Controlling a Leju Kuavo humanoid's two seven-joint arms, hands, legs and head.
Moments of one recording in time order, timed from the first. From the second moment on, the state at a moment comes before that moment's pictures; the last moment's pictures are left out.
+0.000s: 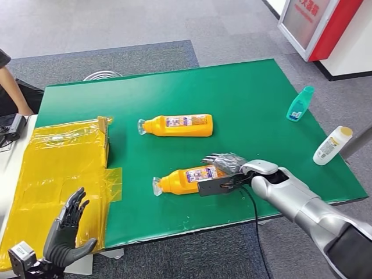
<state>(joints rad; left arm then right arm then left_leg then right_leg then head) 0.17 0.11 -0.04 -1.36 -0.13 -0.38 -0.66 -0.73 -0.29 0.91 -0.84 0.53 0.25 -0.16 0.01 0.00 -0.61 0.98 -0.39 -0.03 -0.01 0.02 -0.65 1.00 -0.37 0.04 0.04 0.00</state>
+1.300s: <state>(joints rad) 0.23 0.02 0.05 -1.38 -0.08 -0.48 -0.65 -0.36 -0.15 0.63 -1.22 0.69 -0.08 -0.20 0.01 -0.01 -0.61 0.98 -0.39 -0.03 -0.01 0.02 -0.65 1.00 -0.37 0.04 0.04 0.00</state>
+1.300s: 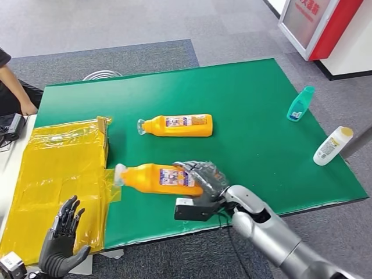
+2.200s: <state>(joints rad) 0.08 -0.04 -0.03 -1.37 0.07 -0.64 -0.58 -0.18 0.16 0.48 -1.25 0.56 -0.09 -0.45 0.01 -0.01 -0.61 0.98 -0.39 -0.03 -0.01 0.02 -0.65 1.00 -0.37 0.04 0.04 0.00</state>
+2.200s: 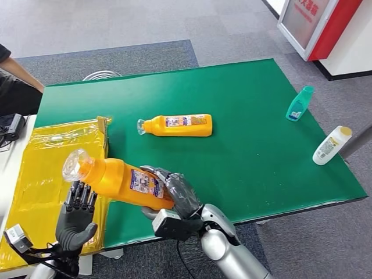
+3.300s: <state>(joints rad) 0.08 0.15 -0.30 -1.38 0.20 -0.61 -0.54 -0.21 0.20 0.57 -0.98 0.63 -0.26 -0.56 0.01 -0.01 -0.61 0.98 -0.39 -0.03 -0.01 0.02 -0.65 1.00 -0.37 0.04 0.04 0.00</state>
